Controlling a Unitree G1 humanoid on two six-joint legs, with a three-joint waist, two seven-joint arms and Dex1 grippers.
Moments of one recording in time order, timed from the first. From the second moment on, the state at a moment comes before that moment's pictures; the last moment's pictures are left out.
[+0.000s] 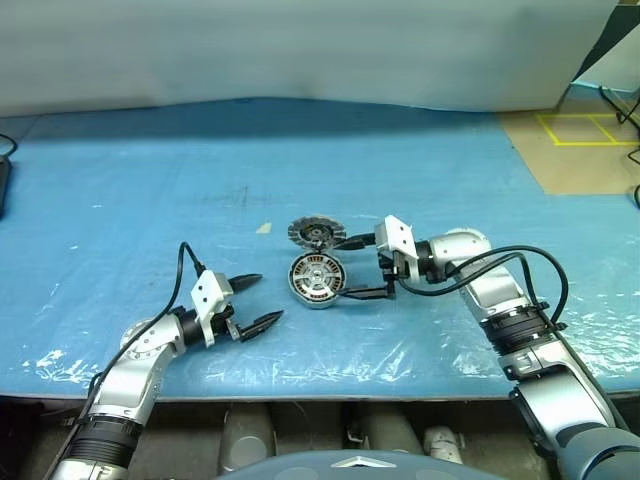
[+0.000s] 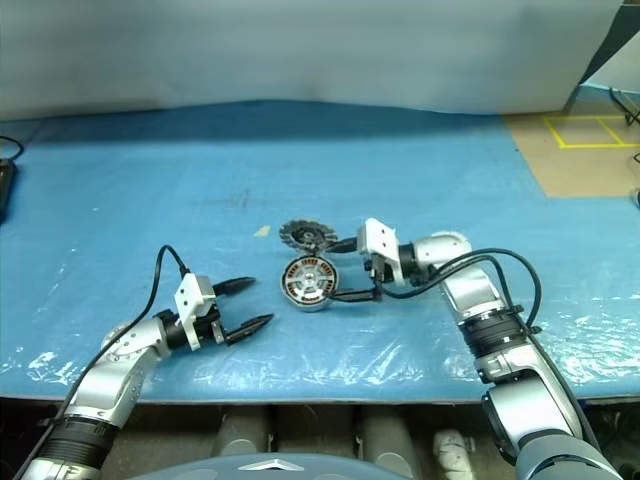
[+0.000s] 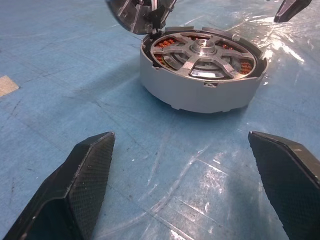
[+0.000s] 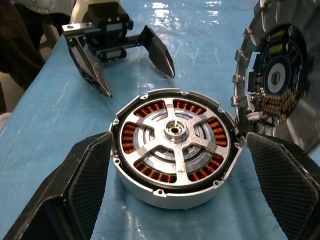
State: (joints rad) left arm -0.01 0.46 -0.04 0.06 -0.32 -0.06 -0.97; right arm -0.54 -0.50 0.24 0.23 0.22 0.10 1.31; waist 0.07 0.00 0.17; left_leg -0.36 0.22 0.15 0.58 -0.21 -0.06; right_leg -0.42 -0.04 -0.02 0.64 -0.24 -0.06
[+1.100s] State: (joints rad) left arm -0.02 0.44 -0.04 0.05 -0.33 -0.05 -0.93; right arm -0.56 -0.34 0.31 0.31 0.12 0.10 1.14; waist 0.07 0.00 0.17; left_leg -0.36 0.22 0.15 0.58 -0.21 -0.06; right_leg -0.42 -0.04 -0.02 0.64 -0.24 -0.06
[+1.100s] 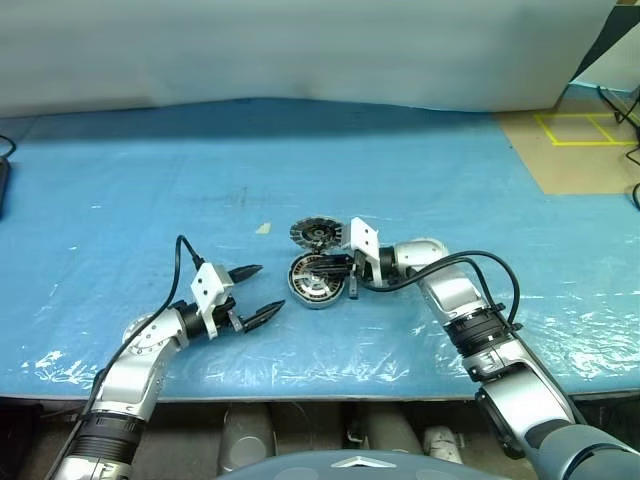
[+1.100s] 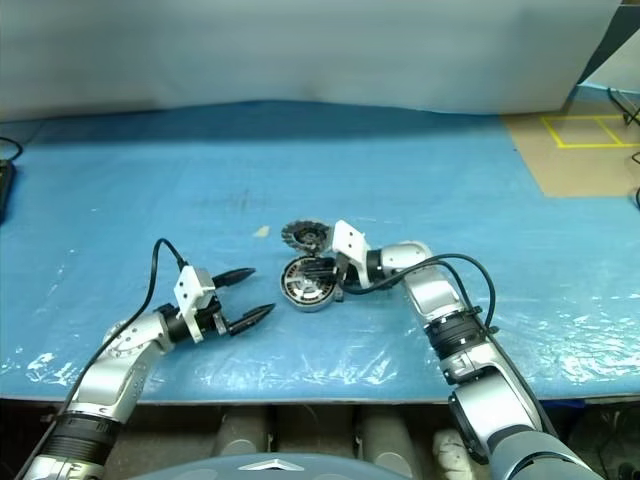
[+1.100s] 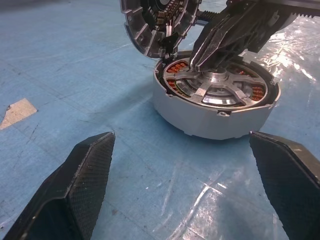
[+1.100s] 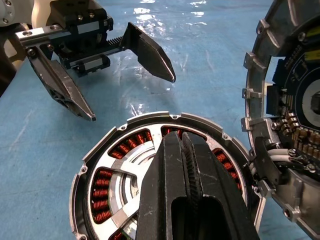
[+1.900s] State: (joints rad) left arm -0.07 0.46 -0.03 0.13 -0.34 -0.08 -0.97; right arm -0.52 -0.62 0.14 0.20 0.25 0.28 1.14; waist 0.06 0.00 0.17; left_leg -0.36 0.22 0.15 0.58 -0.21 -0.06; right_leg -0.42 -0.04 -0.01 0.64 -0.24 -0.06
